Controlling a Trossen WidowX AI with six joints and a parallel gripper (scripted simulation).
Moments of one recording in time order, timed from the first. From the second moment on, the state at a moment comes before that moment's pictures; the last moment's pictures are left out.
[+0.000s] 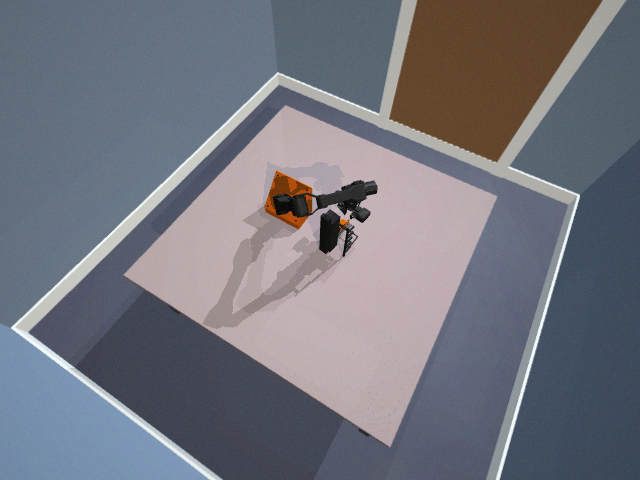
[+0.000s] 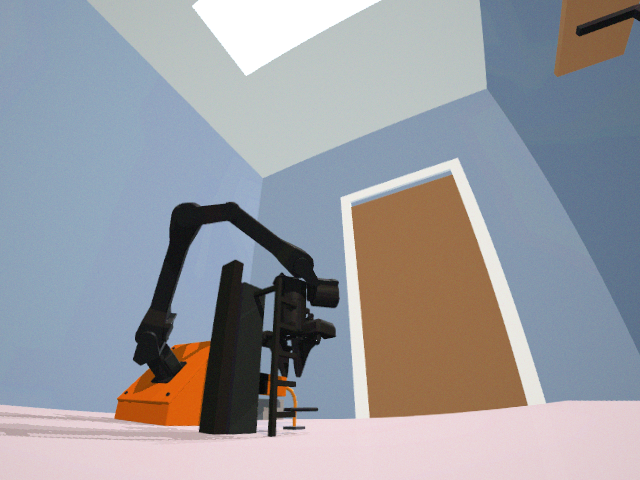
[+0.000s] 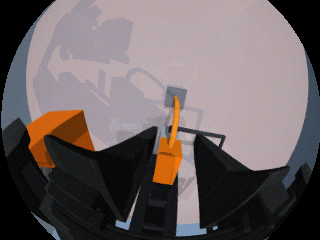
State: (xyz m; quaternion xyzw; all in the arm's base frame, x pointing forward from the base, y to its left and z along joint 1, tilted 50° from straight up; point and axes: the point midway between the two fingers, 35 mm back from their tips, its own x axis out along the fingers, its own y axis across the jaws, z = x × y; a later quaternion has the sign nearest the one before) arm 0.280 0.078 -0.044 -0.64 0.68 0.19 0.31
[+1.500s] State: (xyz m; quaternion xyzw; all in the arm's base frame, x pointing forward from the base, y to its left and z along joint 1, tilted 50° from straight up) arm 0.272 0.045 -0.019 -0.64 0.68 0.19 0.31
